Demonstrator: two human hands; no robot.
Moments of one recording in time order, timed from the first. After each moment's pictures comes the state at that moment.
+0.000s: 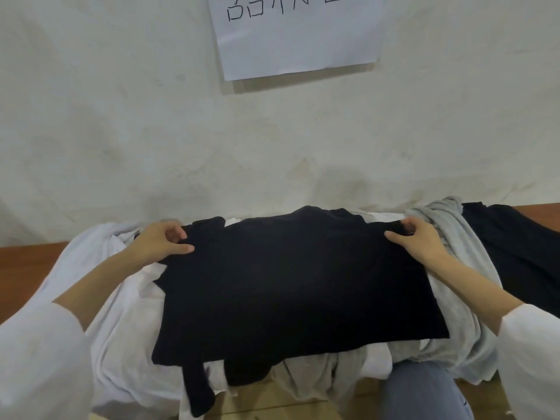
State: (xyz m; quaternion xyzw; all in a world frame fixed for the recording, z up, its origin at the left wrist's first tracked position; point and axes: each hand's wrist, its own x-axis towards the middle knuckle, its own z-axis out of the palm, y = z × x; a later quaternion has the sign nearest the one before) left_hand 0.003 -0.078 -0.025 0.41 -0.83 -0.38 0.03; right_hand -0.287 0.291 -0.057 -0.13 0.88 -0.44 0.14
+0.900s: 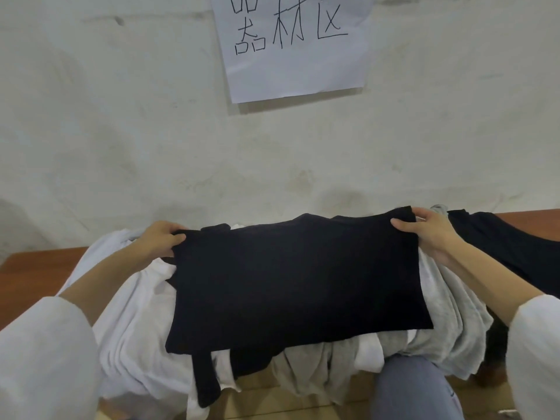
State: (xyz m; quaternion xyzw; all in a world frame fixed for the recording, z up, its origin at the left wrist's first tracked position) left_hand 0.016 -0.069 0.010 0.41 -0.79 -0.45 0.04; right_hand -0.289 0.315 -0.006 -0.08 0.70 -0.66 0.26
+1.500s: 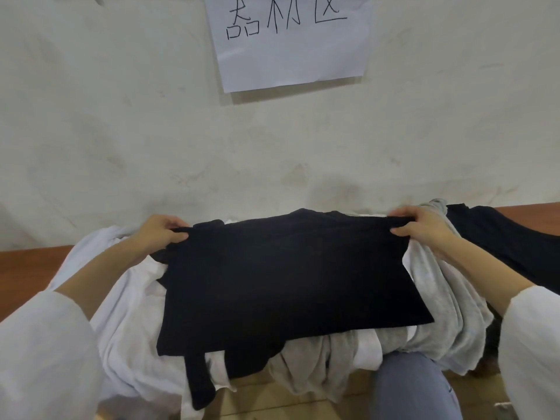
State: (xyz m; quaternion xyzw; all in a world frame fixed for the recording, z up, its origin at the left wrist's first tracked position) left_hand 0.001 -0.072 0.003 0.41 -0.80 -0.44 0.03; right_hand -0.300 0.309 -0.014 -0.16 0.86 -0.43 0.21
